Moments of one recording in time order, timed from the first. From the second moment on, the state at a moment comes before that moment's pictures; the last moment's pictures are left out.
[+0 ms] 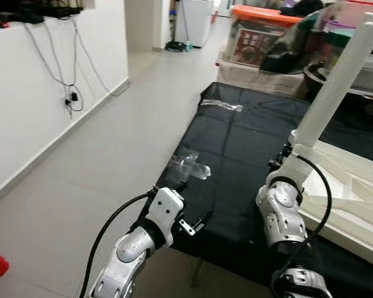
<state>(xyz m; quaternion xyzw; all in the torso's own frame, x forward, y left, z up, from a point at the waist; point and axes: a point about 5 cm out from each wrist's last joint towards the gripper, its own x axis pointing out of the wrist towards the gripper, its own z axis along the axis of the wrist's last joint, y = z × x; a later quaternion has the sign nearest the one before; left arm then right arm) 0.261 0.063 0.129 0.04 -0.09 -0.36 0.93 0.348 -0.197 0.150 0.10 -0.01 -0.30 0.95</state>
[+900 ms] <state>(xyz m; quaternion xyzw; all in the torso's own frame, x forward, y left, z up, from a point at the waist) 0.262 0.063 0.130 0.04 -0.09 -0.36 0.93 0.357 -0.202 0.174 0.06 0.02 0.39 0.92</state>
